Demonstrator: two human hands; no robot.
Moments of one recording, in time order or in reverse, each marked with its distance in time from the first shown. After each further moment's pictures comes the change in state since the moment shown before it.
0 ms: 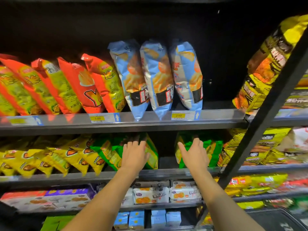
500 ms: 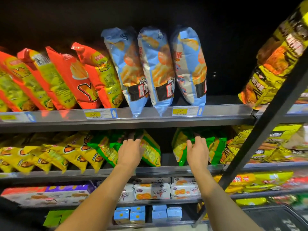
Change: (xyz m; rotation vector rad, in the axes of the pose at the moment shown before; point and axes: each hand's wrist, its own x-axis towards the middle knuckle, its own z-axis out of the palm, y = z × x) left_hand 0.013 -0.008 0.013 -0.108 0.022 -0.097; right_hand 0.015 0.013 0.028 0.228 0.155 -0.013
